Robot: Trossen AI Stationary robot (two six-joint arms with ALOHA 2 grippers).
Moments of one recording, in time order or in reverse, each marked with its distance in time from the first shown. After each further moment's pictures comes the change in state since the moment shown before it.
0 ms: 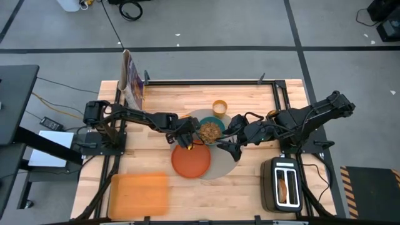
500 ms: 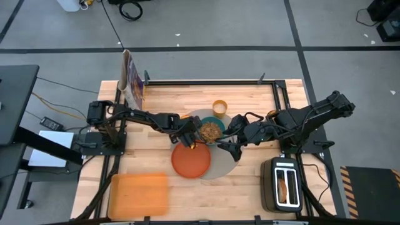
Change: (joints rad) left arm 0.007 0.041 -0.001 0.086 -0.022 -0.043; right arm 0.000 0.000 0.000 -0.018 -0.001 0.008
